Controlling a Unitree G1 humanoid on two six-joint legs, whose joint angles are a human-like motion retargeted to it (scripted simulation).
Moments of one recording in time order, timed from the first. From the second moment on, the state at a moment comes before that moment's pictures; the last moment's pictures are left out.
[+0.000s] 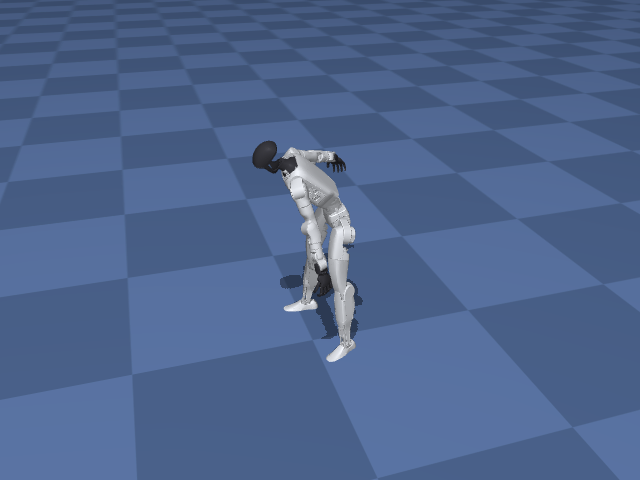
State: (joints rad) left arm -0.48 0.52 0.73 1.41 -0.05 0.12 -0.13; right arm 0.16 -0.57 -0.82 1.64 -0.06 -0.39 0.25; waist -0.19 -0.15 0.52; left_leg -0.39 0.32 0.39 0.01 0.14 -0.22; right_leg -0.53 -0.14 -0.15 0.01 0.23 0.11
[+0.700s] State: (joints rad) left arm -0.79 0.69 0.60 1.32 -0.01 0.00 -0.25; right arm 0.02 -0.48 -0.59 1.70 0.80 -0.48 0.19; waist -0.73 -0.41 0.52; left_leg -0.81 0.40 0.63 -0.08 0.15 -0.22; right_leg -1.17 0.07 -0.02 0.00 0.32 0.09
